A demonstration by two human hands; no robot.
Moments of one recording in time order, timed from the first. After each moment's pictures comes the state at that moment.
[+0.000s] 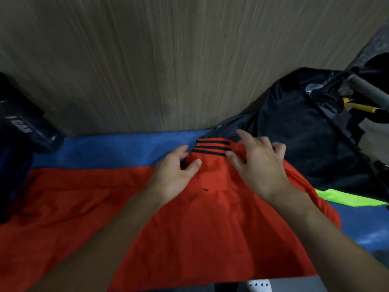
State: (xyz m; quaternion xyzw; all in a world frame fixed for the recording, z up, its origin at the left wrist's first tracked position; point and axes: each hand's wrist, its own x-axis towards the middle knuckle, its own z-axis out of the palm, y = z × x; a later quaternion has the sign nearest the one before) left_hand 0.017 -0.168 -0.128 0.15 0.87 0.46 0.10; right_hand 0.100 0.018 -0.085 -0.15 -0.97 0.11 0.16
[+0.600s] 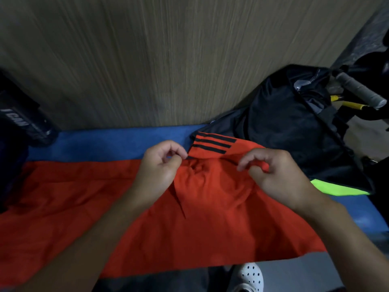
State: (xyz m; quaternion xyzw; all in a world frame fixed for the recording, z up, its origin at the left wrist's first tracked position) left_hand 0.052 -0.181 -0.091 0.20 0.75 0.62 0.05; right_hand 0.158 0.036 -0.059 -0.03 -0.91 0.39 0.12
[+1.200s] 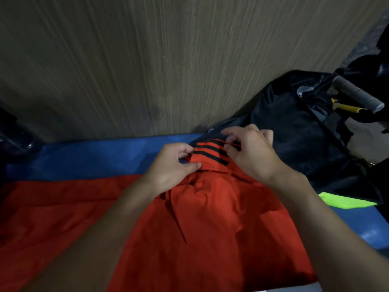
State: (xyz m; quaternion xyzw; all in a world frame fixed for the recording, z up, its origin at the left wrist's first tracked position) left_hand -0.004 -0.148 -0.101 0.24 0.79 0.54 0.17; right_hand 0.069 0.038 -0.065 -0.09 -0.97 0.18 0.16
